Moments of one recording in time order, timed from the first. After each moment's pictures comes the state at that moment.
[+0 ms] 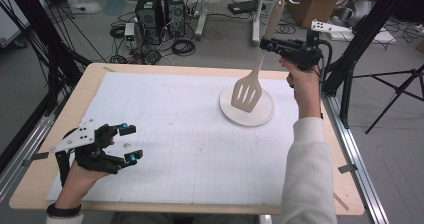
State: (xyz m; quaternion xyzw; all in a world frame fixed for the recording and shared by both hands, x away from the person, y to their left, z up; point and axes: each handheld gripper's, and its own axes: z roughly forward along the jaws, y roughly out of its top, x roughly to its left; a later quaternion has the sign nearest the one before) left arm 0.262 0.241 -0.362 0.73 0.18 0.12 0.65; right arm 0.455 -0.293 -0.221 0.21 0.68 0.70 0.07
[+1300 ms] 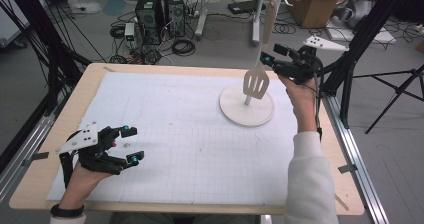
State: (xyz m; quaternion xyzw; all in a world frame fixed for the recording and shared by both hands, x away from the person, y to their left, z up) left arm 0.266 0.243 -0.377 0.73 0.19 0.12 0.65; right arm 0.424 -0.289 -0.249 0.32 0.67 0.63 0.22
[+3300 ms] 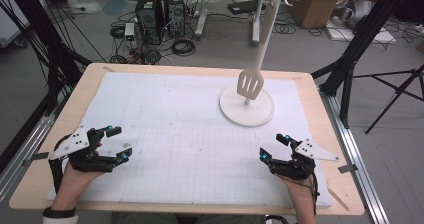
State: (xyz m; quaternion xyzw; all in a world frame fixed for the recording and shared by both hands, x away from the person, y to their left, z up) left arm 0.269 0.278 -0.403 0.73 0.23 0.20 0.61; right arm 0.258 -0.296 -0.417 0.36 0.70 0.57 0.23
